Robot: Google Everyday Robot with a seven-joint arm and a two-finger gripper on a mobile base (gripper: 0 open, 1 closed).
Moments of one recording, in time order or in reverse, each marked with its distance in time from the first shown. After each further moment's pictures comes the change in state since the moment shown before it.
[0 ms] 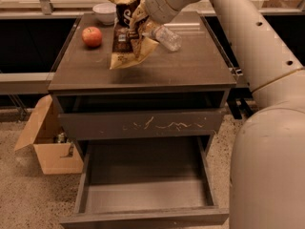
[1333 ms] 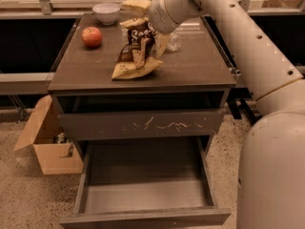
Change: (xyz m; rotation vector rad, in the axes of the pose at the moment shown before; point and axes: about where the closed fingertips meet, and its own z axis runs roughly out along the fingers) arm 0.008 0.020 0.027 0.053 0.002 0.096
